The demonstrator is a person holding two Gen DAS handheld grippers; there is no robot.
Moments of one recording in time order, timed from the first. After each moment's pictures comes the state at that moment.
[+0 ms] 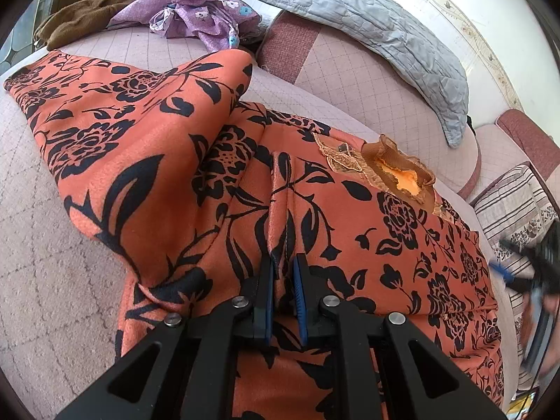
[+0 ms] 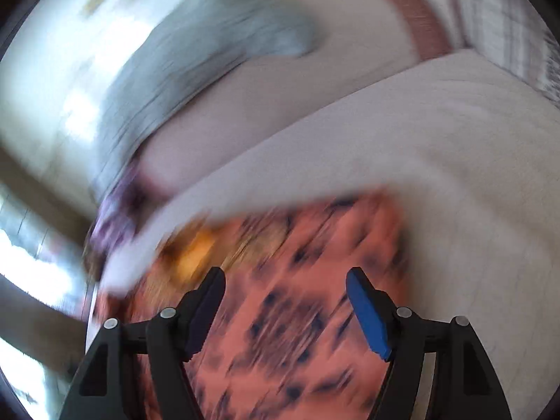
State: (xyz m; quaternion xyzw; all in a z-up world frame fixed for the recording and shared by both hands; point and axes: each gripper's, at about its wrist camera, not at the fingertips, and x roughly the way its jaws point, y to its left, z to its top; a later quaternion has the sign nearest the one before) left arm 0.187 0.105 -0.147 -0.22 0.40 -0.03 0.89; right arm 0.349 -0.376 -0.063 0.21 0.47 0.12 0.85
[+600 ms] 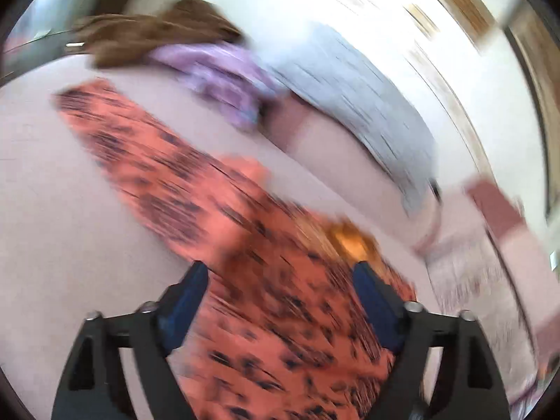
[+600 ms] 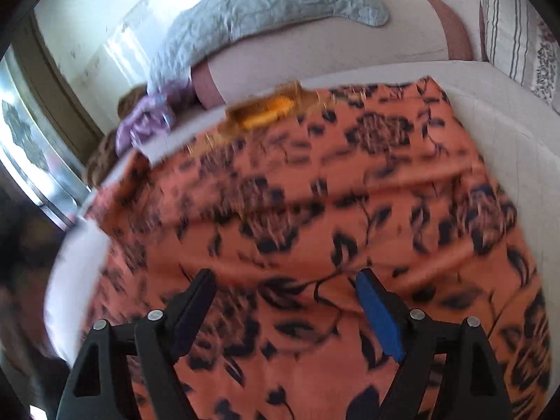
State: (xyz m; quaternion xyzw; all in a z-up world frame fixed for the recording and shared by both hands) left arm 0.119 0.203 -0.044 -0.34 0.33 -0.01 0.88; right arm 0.177 -0.259 -0.093 0.09 0.46 0.12 0.88
